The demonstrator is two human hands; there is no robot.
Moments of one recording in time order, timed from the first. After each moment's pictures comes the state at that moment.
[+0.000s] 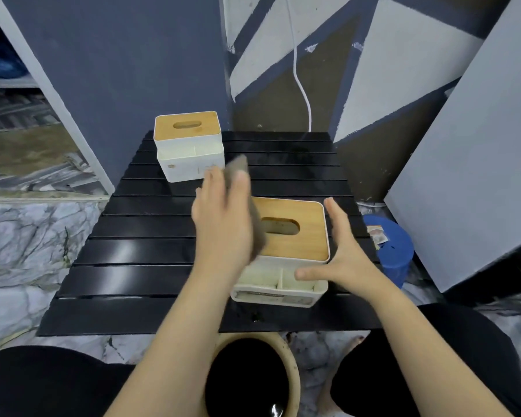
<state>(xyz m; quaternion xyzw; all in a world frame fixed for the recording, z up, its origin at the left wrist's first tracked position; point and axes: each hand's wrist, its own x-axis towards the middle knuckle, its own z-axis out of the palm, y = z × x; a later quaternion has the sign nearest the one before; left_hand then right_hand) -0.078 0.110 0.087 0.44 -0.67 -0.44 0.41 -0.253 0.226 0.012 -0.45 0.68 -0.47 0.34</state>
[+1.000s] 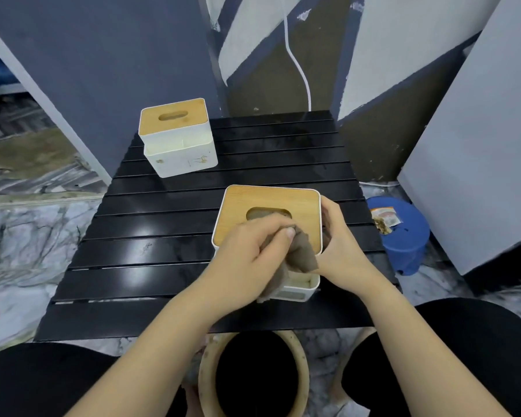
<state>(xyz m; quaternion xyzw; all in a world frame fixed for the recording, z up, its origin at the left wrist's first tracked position) -0.083 0.139 0.071 0.21 -0.84 -0.46 0.19 -0.259 0.216 -0.012 -0.46 0.63 -0.54 0.32</state>
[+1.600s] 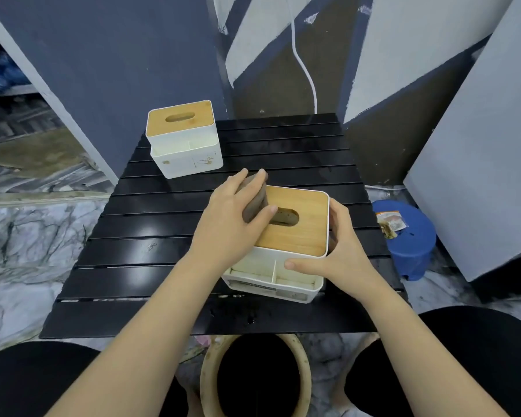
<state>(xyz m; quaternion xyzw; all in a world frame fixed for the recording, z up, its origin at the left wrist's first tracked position) -0.099 0.074 0.045 0.37 -0.88 -0.22 0.20 -0.258 0.214 -0.015 -0.44 0.62 -0.57 0.31</state>
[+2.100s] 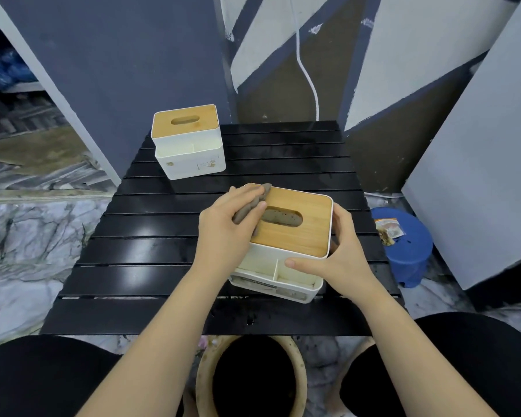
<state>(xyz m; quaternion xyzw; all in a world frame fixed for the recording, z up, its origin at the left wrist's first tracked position) -0.094 0.083 0.031 0.34 -0.77 -0.36 0.41 -0.257 0.211 -0.019 -0.42 0.63 -0.58 0.28</state>
